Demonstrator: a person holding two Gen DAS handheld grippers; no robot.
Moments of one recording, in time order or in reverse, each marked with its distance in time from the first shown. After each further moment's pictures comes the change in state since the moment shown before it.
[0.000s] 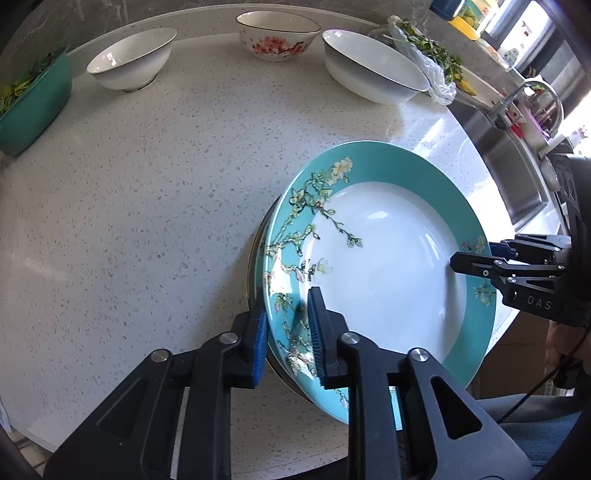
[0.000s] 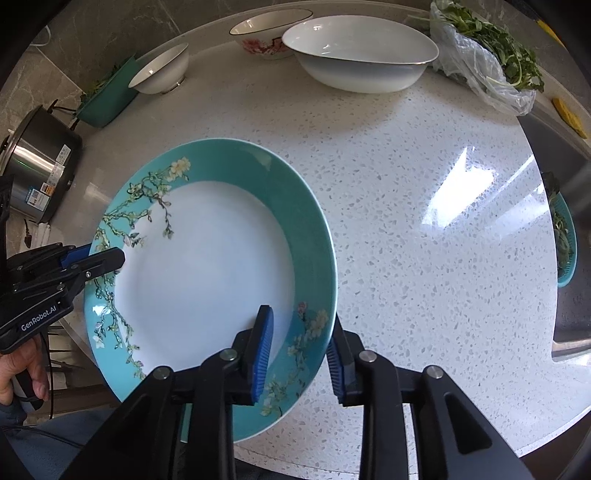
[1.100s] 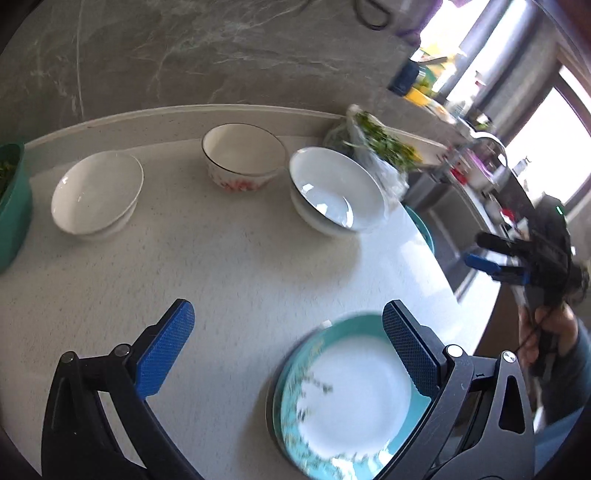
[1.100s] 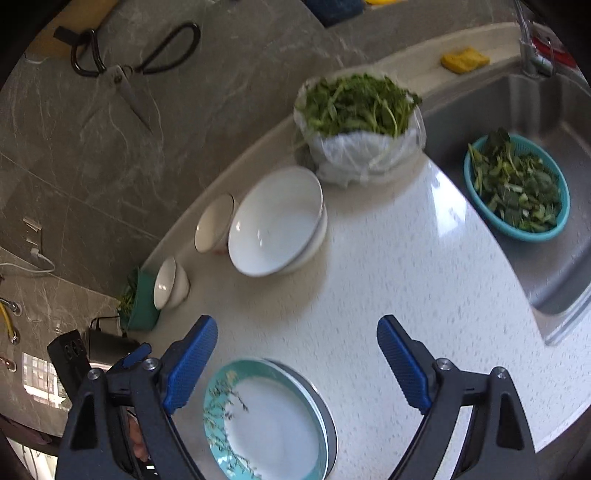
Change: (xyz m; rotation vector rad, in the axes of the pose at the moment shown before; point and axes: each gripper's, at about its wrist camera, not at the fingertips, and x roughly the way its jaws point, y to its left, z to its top) left arm -0.055 0.040 0.146 0.051 -0.184 -0.220; right arm -0.105 -0.114 0.049 0.553 -0.397 0.242
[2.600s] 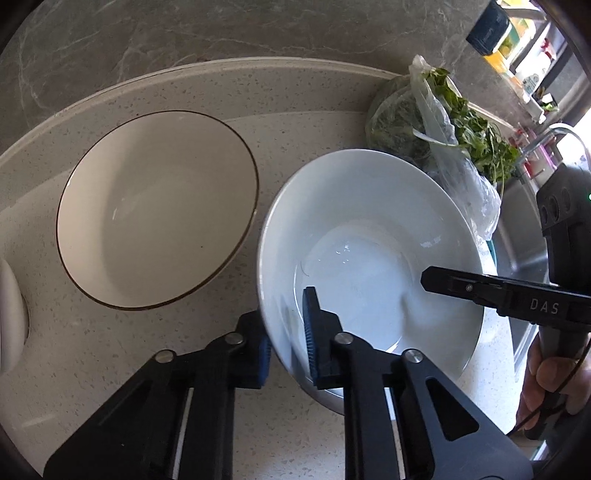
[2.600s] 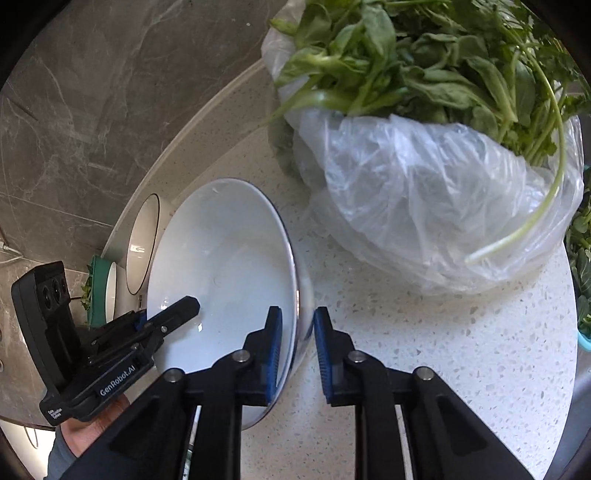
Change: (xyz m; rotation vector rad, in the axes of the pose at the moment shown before) left arm 0.236 -0.039 0.127 -0.004 0.156 0.170; right arm 0.174 -0.023 0.100 -0.096 0.274 0.015
